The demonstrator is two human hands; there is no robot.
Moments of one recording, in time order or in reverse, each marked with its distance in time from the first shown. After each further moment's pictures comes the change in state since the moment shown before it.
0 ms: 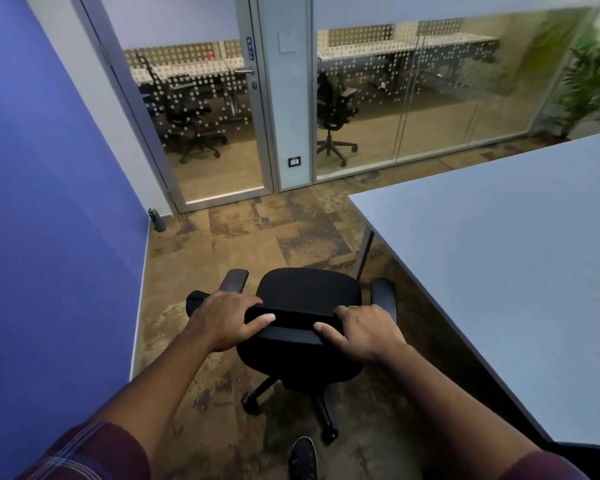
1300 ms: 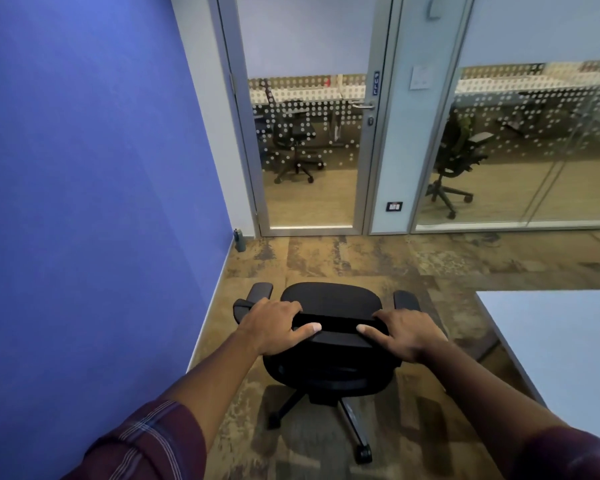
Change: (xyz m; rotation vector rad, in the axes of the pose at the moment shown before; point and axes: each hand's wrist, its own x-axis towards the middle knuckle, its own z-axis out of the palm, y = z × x) left_hand 0.210 -0.246 -0.006 -0.033 -0.081 -0.336; right_hand 0.429 0.026 0.004 0.045 -0.097 -0.250
